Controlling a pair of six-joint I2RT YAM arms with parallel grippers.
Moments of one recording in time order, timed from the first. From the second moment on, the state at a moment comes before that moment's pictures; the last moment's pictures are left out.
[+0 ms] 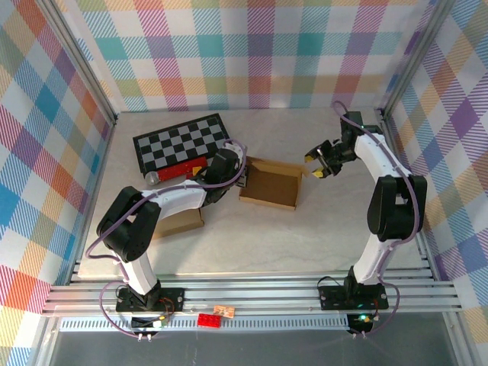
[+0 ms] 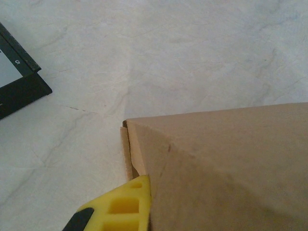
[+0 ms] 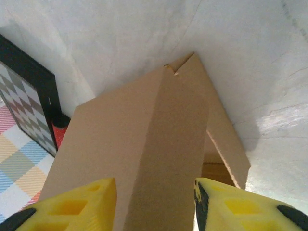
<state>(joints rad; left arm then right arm) -0.64 1.75 1.05 0.13 -0.10 -0.27 0.04 1.83 1.50 -0.97 -0.60 0.86</state>
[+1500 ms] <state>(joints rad) -0.64 1.81 1.20 -0.03 -0.06 -0.37 0.02 1.84 1.47 -0.97 -0.74 0.84</state>
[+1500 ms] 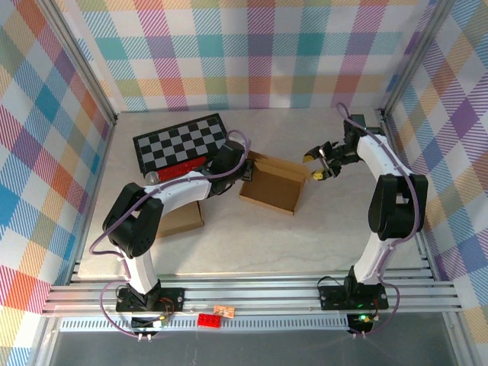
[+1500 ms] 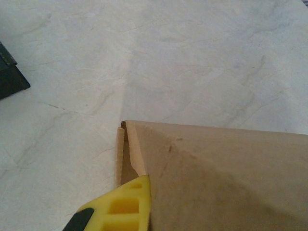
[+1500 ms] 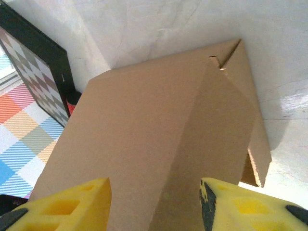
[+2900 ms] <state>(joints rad) -0.64 1.78 1.10 -0.01 0.03 -0.52 0.13 1.77 1.32 -0.86 -0.65 0.85</state>
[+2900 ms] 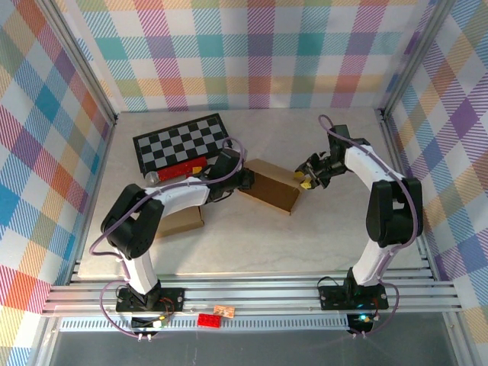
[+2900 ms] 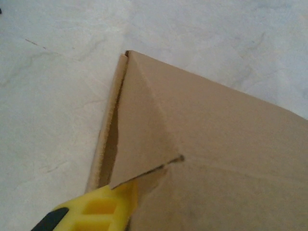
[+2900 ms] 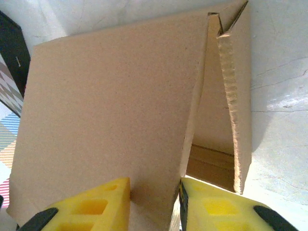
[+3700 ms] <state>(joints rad) -0.65 1.51 0.96 -0.20 0.19 -0.70 0.17 1.75 1.28 -0.83 -0.55 0.80</state>
